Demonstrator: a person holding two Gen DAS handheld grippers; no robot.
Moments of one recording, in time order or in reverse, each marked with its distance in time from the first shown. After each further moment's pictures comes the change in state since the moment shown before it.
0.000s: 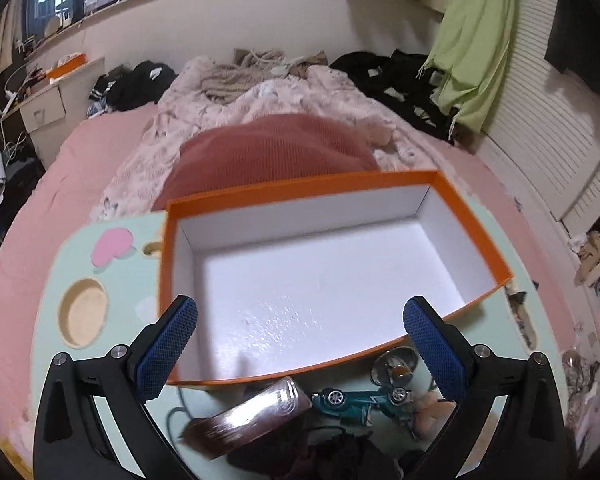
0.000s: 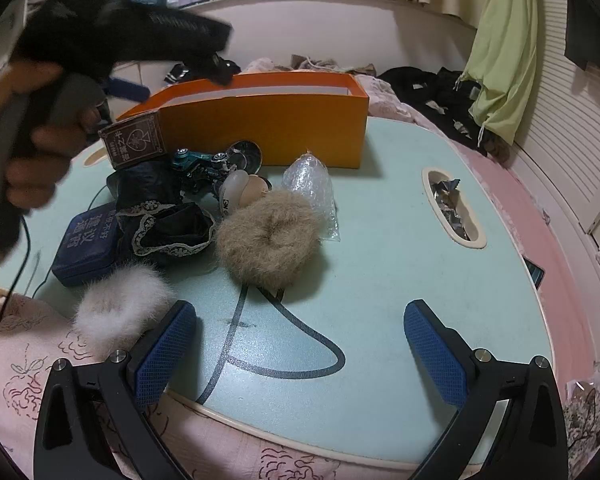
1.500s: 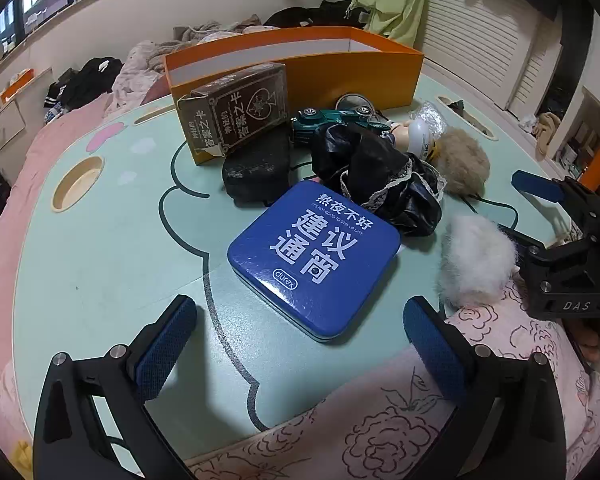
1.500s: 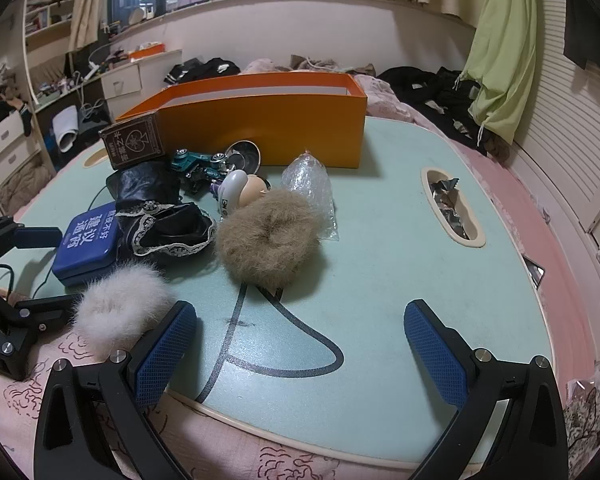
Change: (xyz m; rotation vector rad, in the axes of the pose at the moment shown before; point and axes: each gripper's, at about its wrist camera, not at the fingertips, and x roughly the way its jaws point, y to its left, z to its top) left arm -0.052 0.020 -0.160 0.231 0.098 -0.126; right arm 0.001 -0.001 0.000 0.002 -0.001 0.002
